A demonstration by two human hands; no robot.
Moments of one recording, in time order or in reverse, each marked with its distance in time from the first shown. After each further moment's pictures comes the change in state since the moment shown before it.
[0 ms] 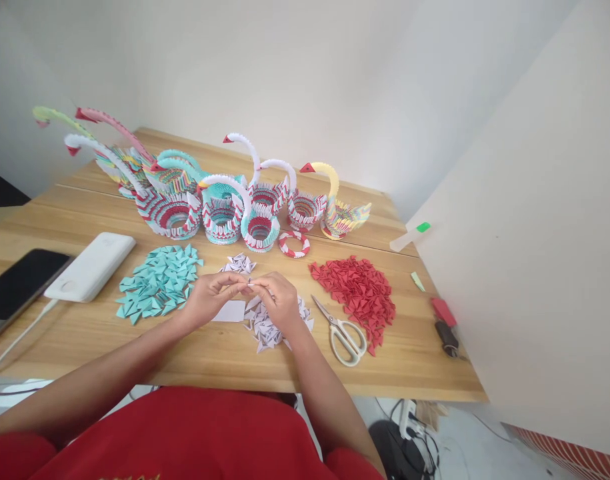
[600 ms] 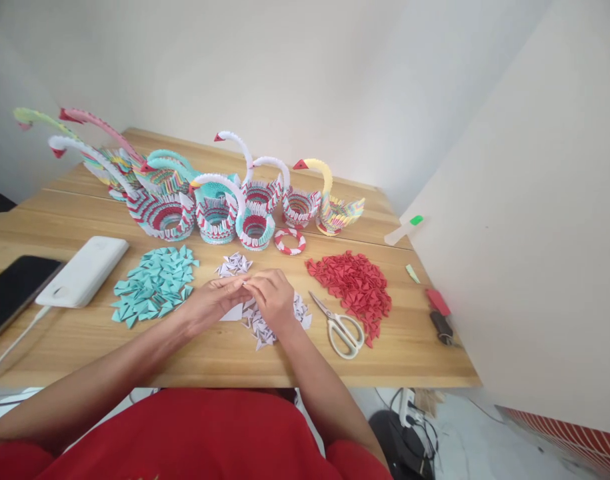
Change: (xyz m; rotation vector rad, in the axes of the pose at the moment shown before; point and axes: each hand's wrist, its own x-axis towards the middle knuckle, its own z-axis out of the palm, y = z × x) left_hand -0.003 -0.002 0.011 -0.851 -0.070 -0.468; right_hand -0.007 0.006 0.011 -0.237 0.116 -0.128
